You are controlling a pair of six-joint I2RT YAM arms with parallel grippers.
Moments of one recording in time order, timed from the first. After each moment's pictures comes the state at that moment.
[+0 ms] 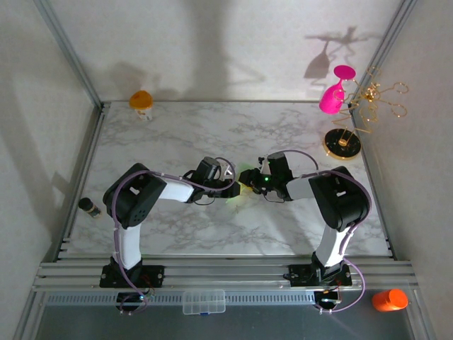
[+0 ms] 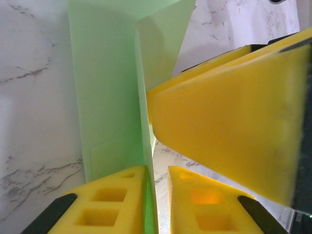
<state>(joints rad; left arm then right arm) -0.63 1.95 0.91 0.31 0.50 -0.64 0.45 1.81 0.72 0.37 -0.60 0.89</state>
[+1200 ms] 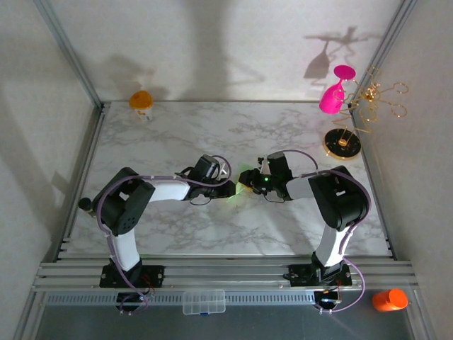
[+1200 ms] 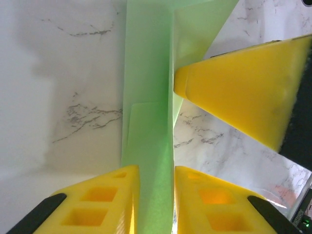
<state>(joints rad) -0.64 1.84 0.93 0.05 0.40 -0.70 0.45 1.82 0.73 0.36 -0.60 0.87</state>
